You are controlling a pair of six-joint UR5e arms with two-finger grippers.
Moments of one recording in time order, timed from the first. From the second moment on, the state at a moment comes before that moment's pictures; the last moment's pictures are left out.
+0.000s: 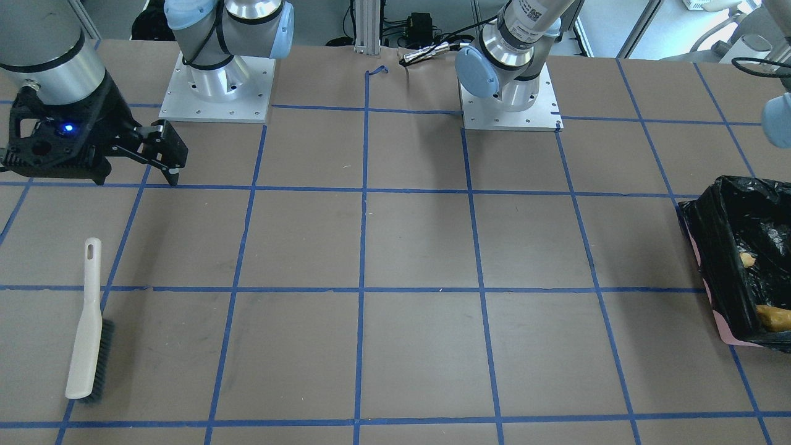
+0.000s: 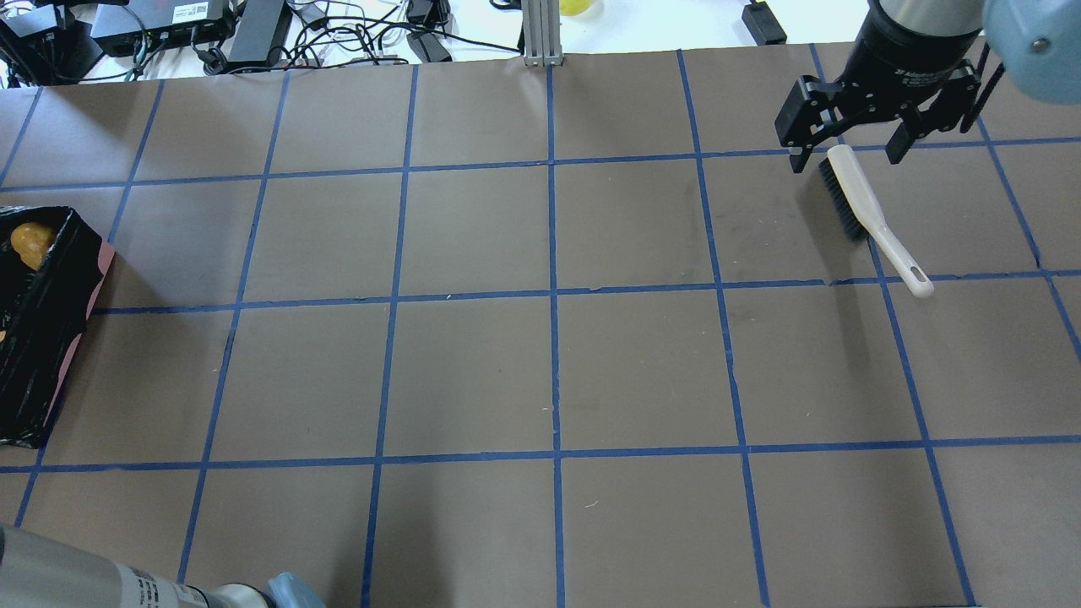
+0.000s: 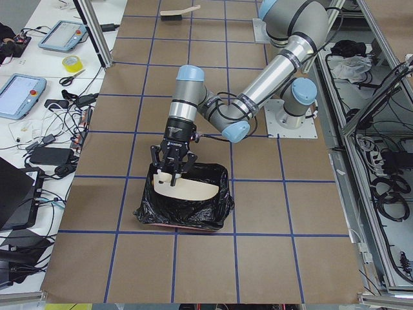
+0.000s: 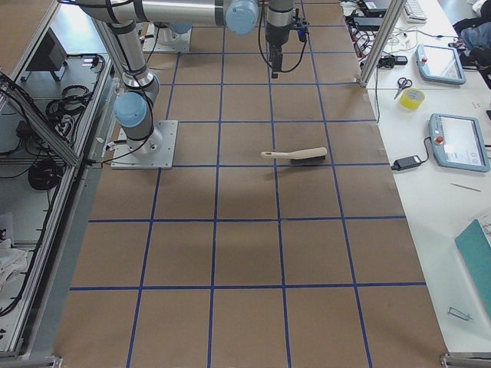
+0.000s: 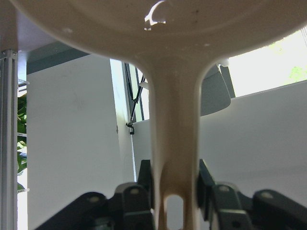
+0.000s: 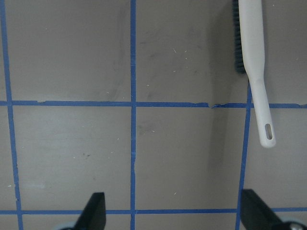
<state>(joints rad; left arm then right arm) -0.83 -1.91 -1.67 -0.04 2.12 2.98 1.51 -1.51 1.52 -1.57 -1.61 -0.10</state>
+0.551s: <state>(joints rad) -0.84 -1.90 -1.74 0.13 2.11 3.00 1.53 -1.52 1.52 -1.56 -1.63 -0.09</state>
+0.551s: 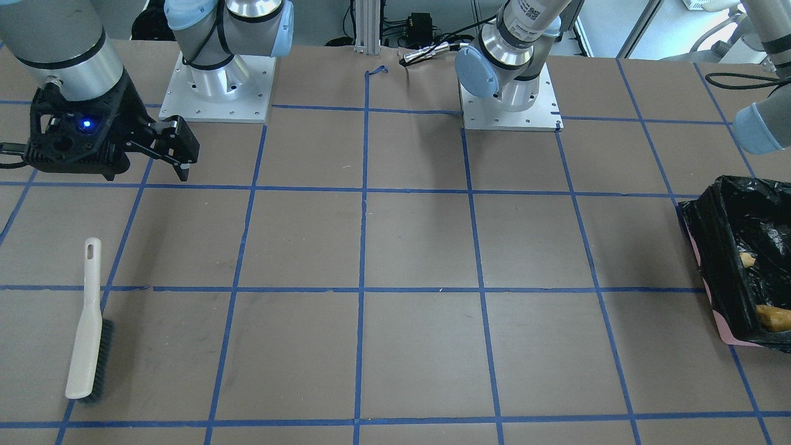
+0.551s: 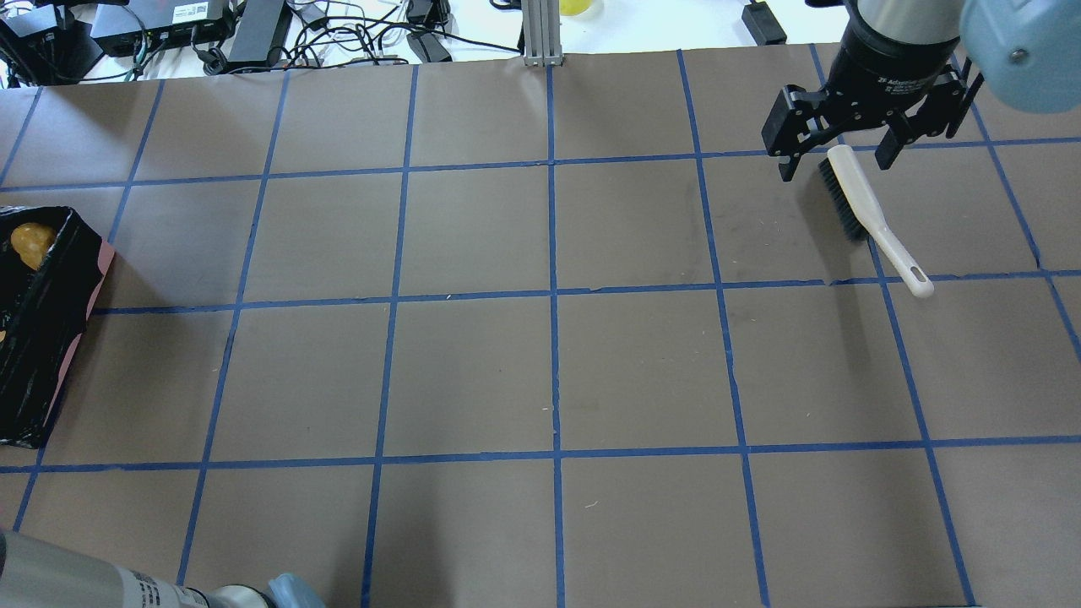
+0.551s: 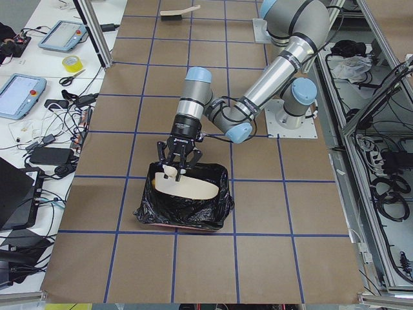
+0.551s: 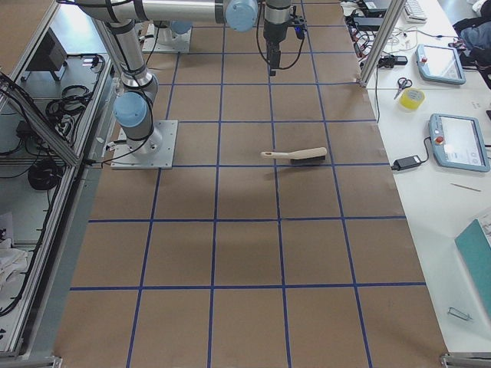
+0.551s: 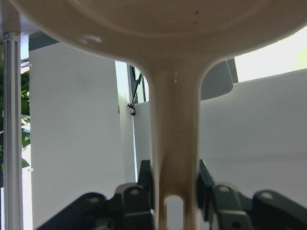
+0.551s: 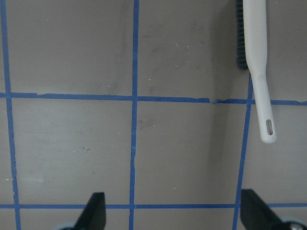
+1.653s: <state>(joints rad) -0.88 -1.91 -1.85 0.46 2.15 3.04 1.56 -1.56 1.52 -1.55 -1.61 -0.09</state>
